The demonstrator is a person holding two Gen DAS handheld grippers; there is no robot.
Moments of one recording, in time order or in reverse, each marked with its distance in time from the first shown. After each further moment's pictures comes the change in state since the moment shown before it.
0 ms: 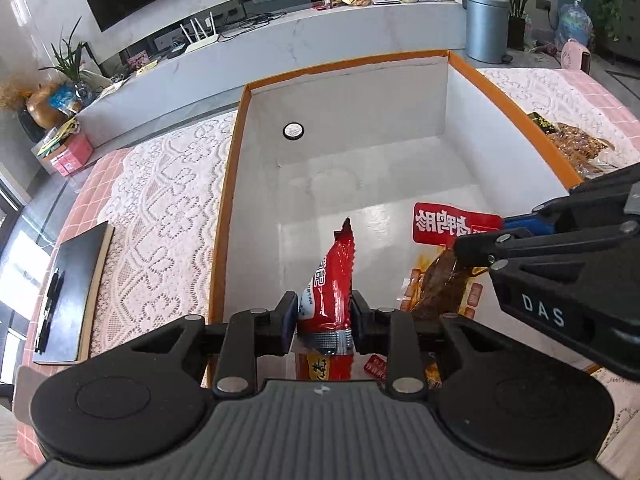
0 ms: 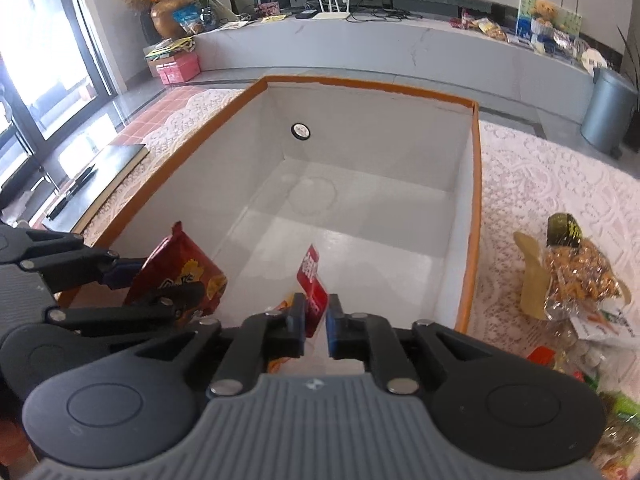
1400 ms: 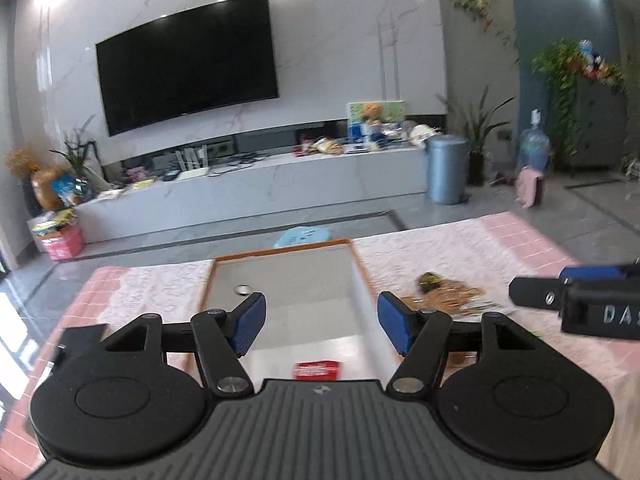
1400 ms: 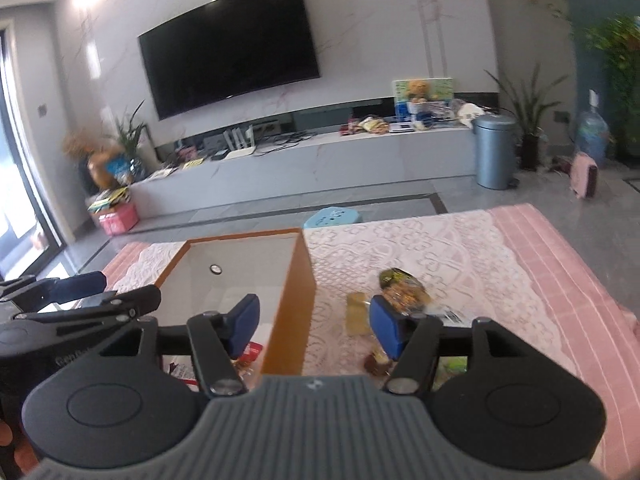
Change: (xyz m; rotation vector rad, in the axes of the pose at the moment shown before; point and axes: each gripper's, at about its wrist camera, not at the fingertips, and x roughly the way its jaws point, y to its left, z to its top) left arm -0.141 -0.045 0.000 -0.063 -0.448 -0.106; right arm -0.211 -0.065 -0.077 0.276 -0.402 -0.175
